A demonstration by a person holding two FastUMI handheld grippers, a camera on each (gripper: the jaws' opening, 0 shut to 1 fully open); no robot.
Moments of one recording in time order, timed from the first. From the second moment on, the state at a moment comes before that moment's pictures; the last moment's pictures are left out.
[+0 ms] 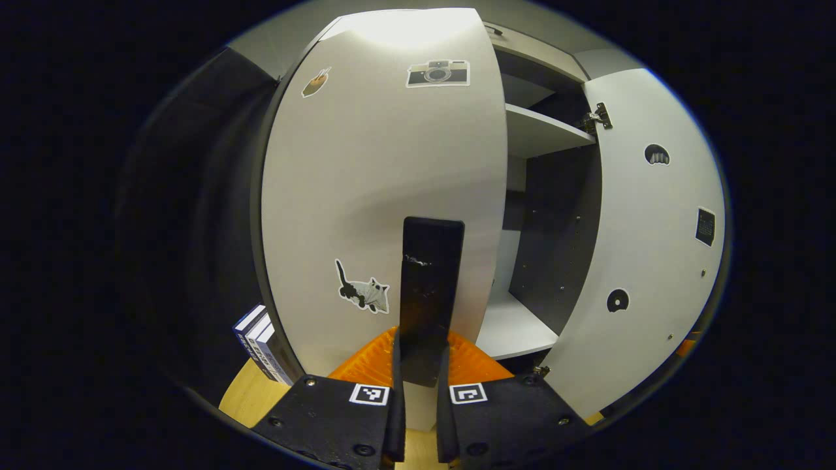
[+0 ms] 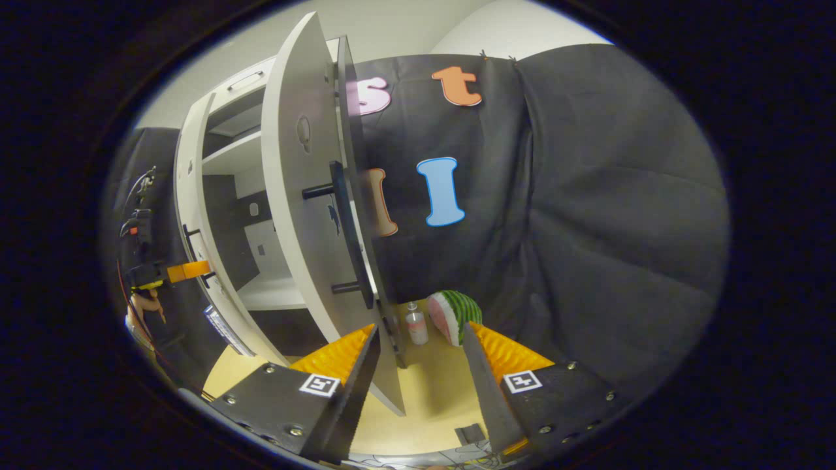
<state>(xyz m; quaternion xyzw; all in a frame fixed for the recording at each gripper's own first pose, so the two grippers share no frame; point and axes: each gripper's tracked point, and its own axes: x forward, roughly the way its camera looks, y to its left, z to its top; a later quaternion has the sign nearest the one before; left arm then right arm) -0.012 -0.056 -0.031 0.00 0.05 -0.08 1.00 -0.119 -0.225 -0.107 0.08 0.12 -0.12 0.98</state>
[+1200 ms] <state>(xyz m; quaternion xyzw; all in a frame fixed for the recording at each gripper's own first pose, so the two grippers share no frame) -0.081 0.011 -0.031 -0.01 0.05 -0.04 1.00 -0.095 -0.209 -0.121 0.06 0.14 -0.10 0.98</state>
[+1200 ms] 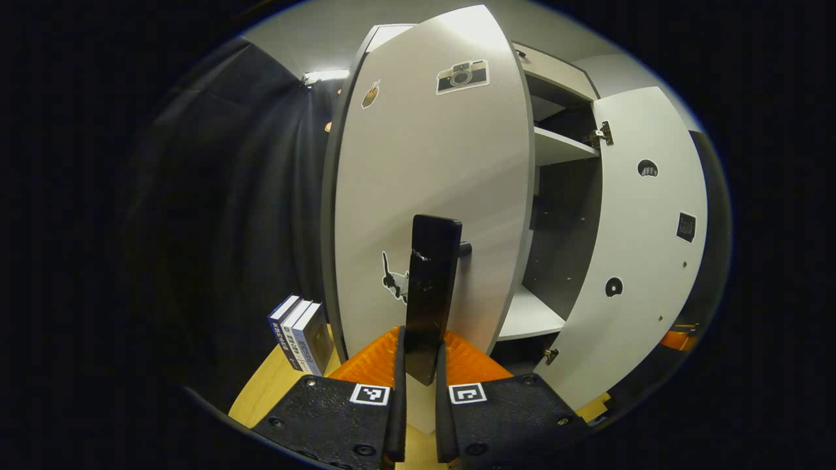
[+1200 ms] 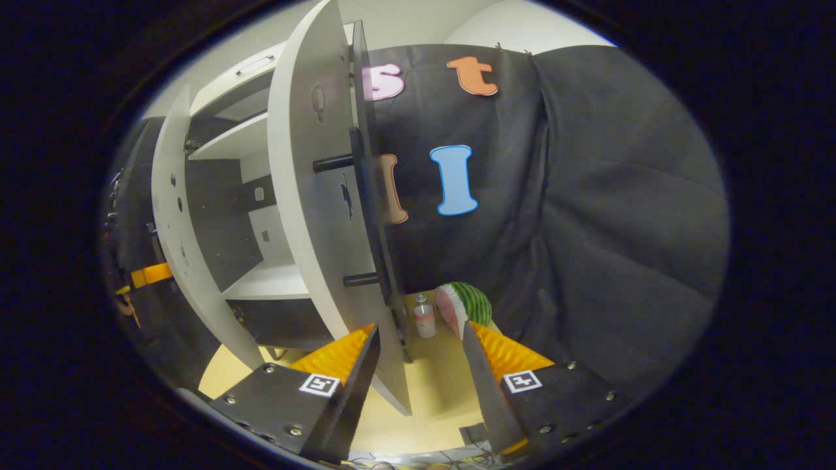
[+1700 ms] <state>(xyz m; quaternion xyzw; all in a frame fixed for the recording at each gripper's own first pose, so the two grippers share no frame) -0.104 0.069 -0.029 0.01 0.05 0.04 1.00 -0.087 -0.205 -0.126 0.07 0.14 -0.10 0.98</state>
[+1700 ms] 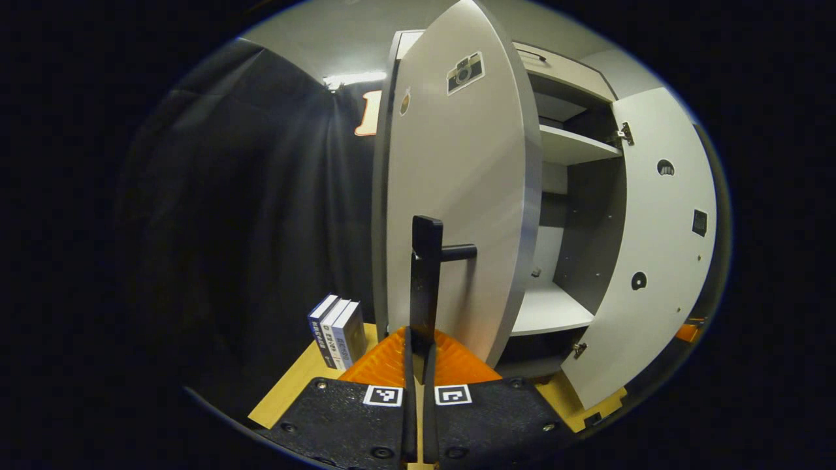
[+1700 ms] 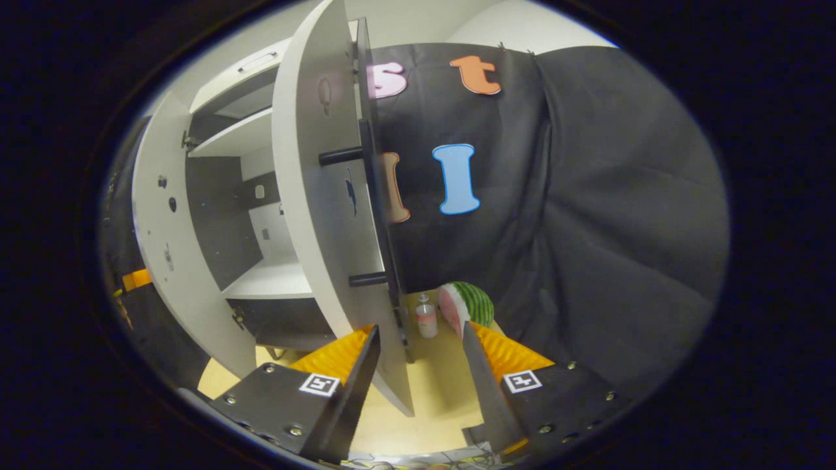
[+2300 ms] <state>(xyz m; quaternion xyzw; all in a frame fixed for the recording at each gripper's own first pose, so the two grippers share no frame) -0.112 0.135 -0.023 0.00 0.04 0.06 1.00 -0.087 -0.203 -0.127 0.08 0.15 -0.11 0.98</state>
